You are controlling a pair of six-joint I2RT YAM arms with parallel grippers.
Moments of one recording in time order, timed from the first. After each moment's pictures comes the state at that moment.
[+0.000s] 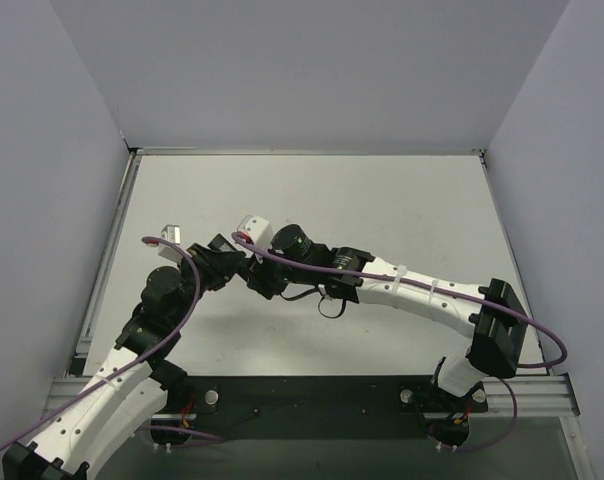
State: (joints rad) left arm -0.48 0.59 0.44 0.04 -0.05 -0.99; right arm 1.09 1.57 1.28 -0.27 -0.03 0.02
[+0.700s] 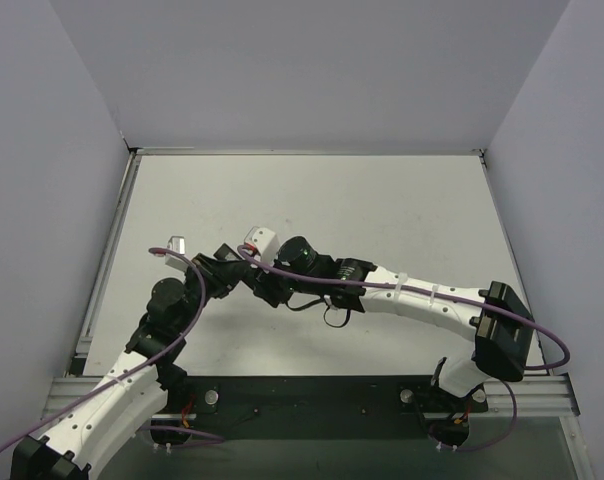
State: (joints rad) left arm -0.45 0.59 0.27 0.24 0.02 -1.05; right arm 1.10 1.53 1.14 -0.18 -0.02 0.02
